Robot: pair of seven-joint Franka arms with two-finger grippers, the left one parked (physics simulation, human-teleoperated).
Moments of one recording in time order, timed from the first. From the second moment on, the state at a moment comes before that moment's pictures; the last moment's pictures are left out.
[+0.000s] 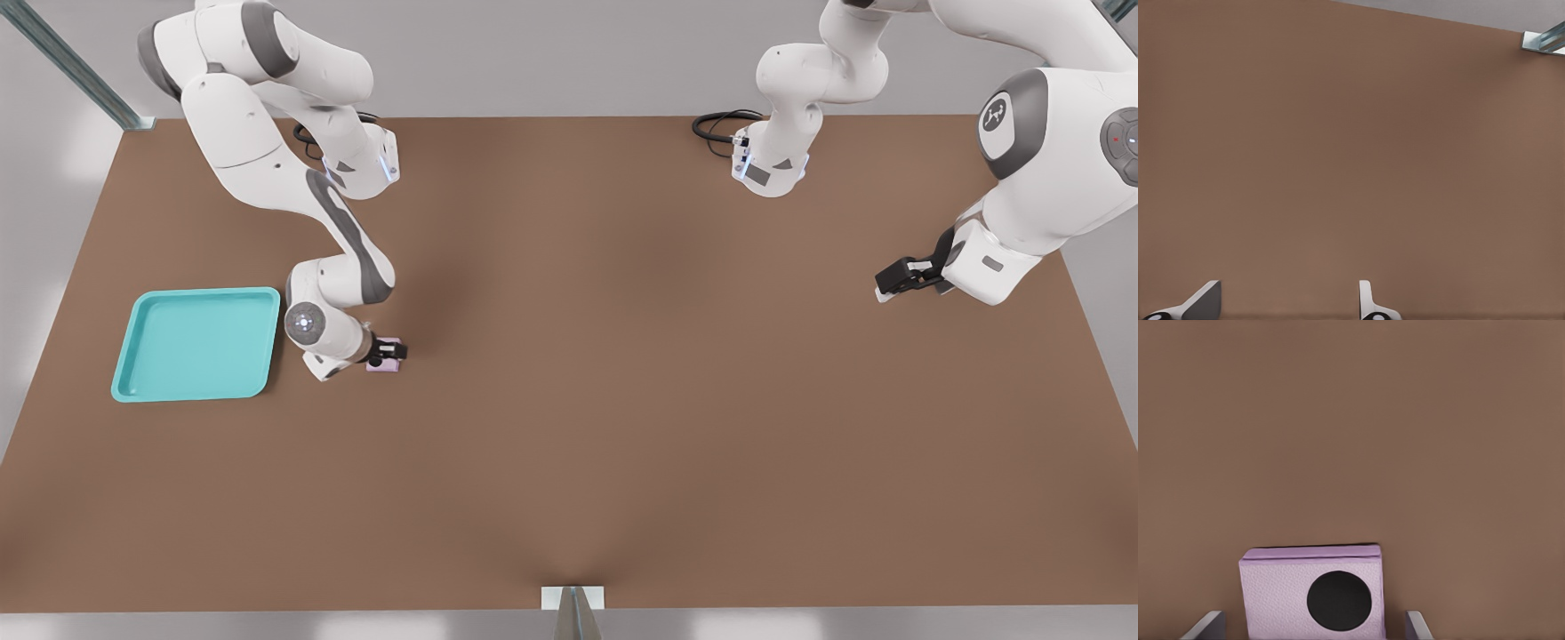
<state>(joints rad) -0.04 0.43 0.22 -2.23 0.00 2.50 0.26</state>
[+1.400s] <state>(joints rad) -0.56 0.25 0.22 -2.27 -0.01 2.46 -0.06</state>
